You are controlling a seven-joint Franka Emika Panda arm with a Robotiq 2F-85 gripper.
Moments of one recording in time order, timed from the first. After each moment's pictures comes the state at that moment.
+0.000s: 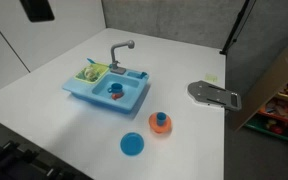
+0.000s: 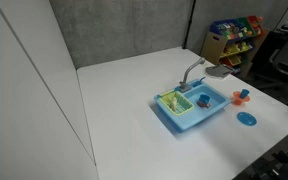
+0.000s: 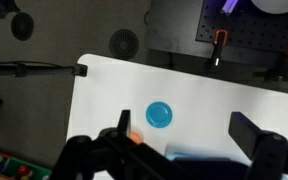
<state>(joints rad) -0.16 -0.62 -0.17 -2.42 -0.37 1.66 -0.34</state>
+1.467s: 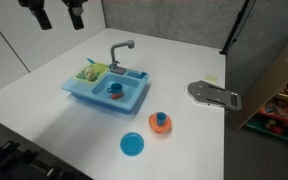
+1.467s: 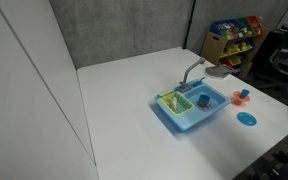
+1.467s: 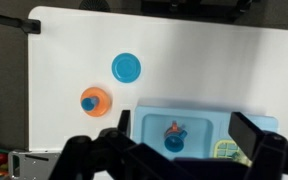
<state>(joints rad) -0.04 -0.29 -0.08 -2.28 -0.19 1.86 -0.10</state>
